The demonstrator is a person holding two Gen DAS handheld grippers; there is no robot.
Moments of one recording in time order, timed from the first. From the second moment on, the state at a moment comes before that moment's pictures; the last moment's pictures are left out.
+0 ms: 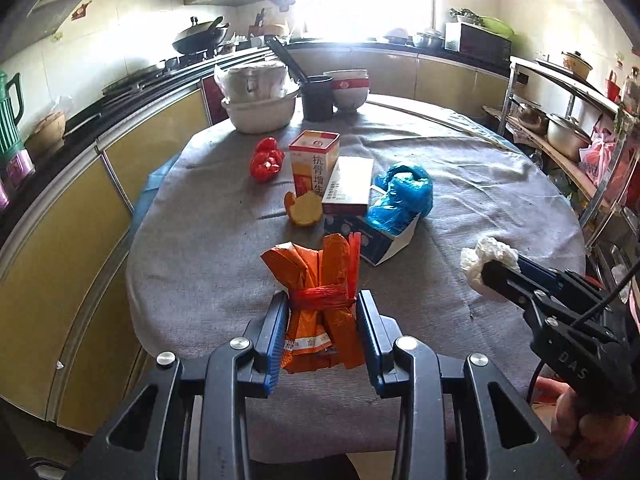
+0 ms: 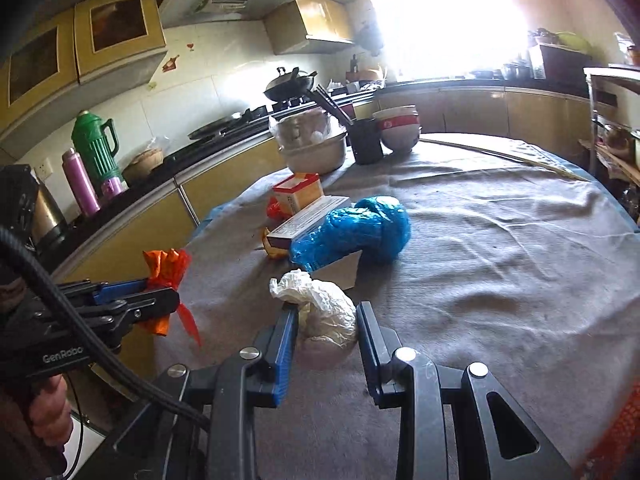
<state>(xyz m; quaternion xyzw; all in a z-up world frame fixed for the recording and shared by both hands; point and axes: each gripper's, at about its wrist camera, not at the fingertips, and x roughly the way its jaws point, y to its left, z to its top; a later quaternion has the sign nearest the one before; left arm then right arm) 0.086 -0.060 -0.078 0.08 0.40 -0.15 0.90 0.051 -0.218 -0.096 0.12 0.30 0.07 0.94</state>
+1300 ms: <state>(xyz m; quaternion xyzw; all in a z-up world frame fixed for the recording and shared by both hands) 0.012 -0.175 -0.062 0.17 0.38 -0.25 0.87 -0.107 -0.370 -0.078 0.20 0.27 -0.09 0.94</state>
